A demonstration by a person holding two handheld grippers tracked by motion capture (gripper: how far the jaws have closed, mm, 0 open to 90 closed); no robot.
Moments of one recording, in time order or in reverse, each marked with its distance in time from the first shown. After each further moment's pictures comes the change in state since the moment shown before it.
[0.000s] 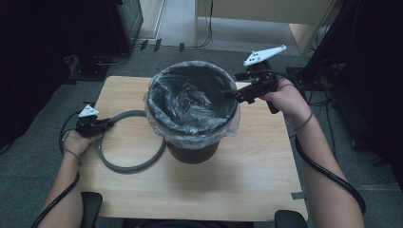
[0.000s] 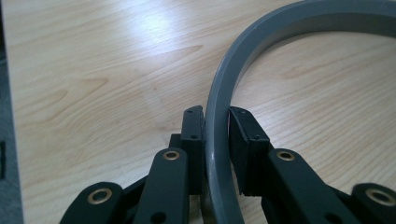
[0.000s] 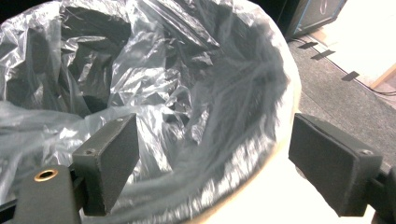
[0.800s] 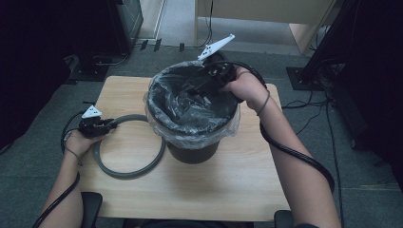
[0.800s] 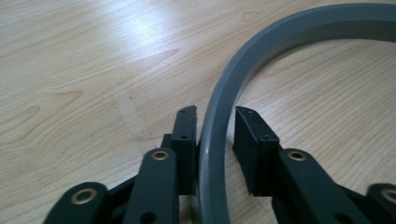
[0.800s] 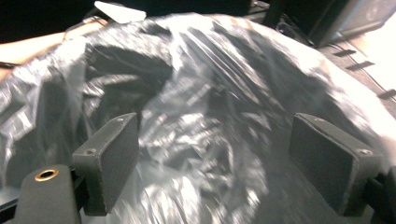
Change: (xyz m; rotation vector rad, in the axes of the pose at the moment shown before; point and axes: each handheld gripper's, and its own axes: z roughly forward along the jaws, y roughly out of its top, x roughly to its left) left arm -0.010 0.003 0.004 0.006 -0.033 0.083; right arm 0.034 0.061 0.073 0.077 0.096 -0.111
